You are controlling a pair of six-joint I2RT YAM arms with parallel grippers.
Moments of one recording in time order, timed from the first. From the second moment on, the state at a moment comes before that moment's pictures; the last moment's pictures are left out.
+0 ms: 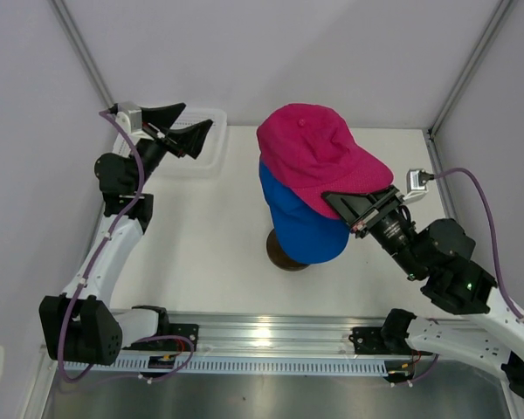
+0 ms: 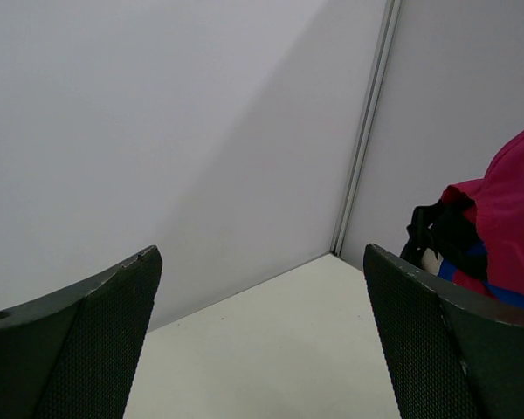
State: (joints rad) left arm -0.08 1.18 0.97 0.76 0.56 -0.45; right arm 1.01 0.69 1.07 -0.21 0.35 1.15
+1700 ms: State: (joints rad) left arm -0.14 1.18 0.99 0.72 0.60 -0.45; right arm 1.04 0.40 0.92 -0.42 0.53 0.93
